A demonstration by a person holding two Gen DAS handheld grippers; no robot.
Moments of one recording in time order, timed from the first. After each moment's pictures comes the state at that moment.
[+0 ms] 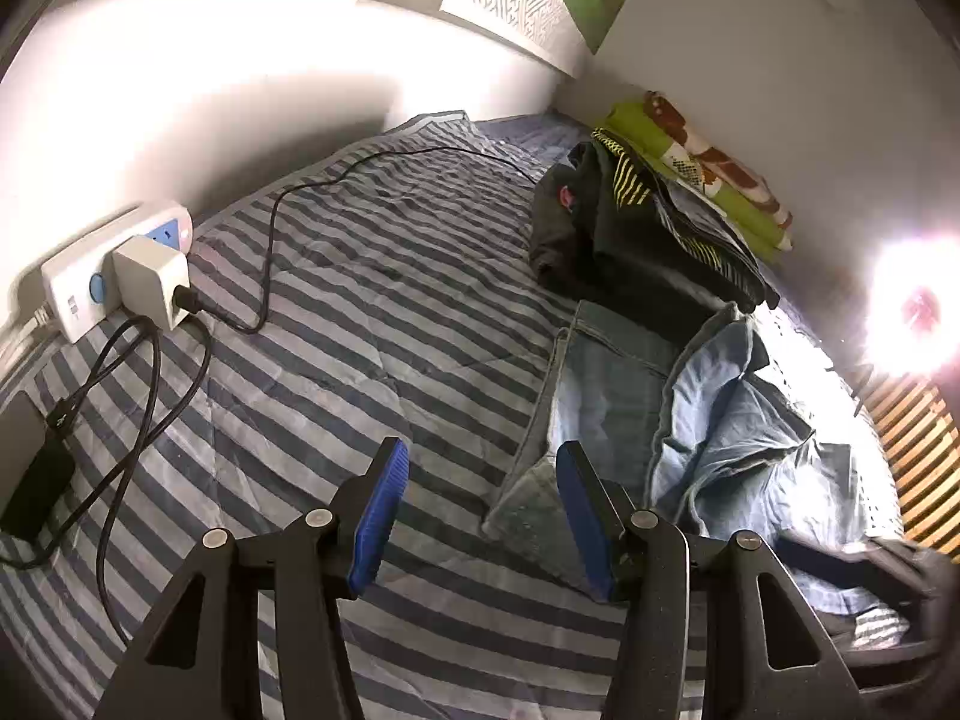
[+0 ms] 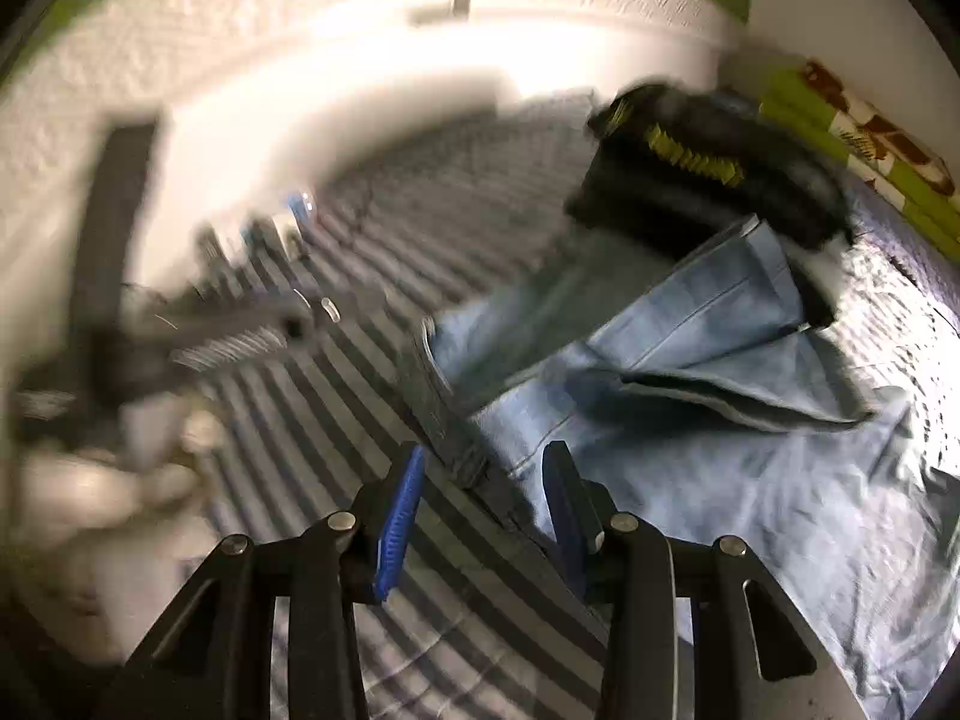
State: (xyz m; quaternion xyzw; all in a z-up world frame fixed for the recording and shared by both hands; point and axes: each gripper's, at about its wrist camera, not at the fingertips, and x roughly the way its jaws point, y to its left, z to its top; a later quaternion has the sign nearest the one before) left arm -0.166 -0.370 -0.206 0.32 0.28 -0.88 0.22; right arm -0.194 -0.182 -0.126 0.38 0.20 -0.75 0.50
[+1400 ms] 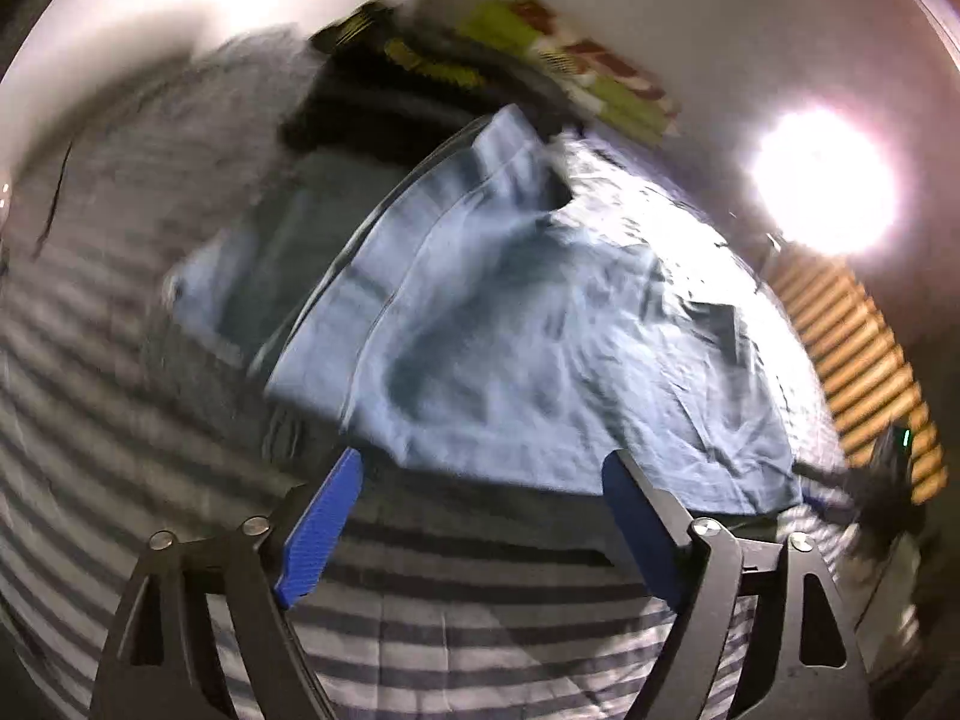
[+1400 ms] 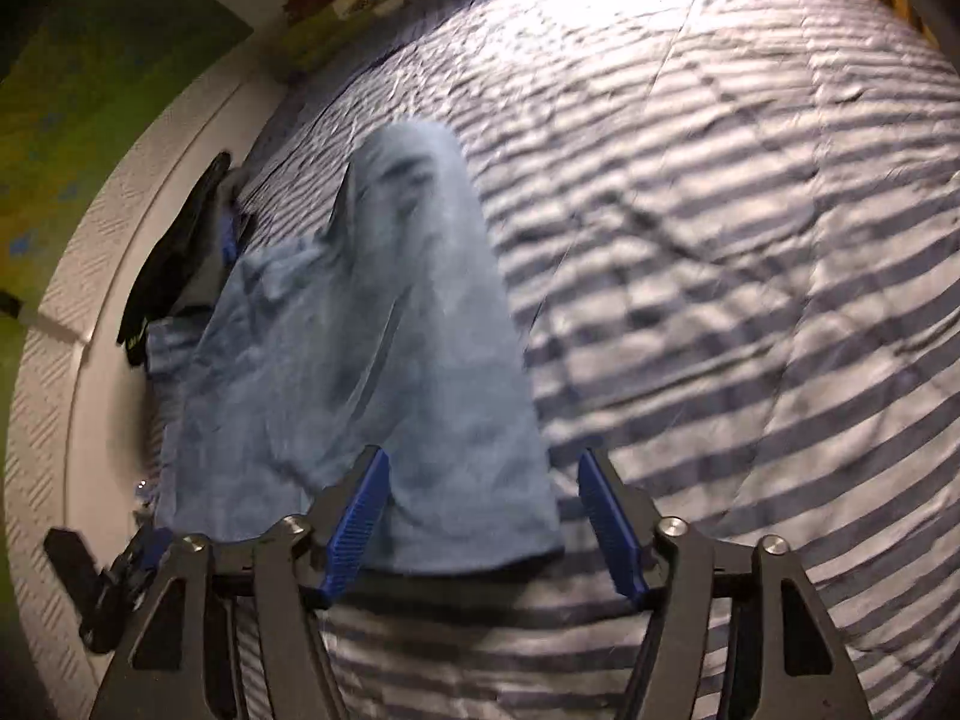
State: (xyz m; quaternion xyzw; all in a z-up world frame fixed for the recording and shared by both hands) left arm -0.220 -0.234 -0.224 0.40 0.30 -0.86 0.08; right arm -0.395 0.173 -0.213 0.57 -0.16 -0.77 0.23
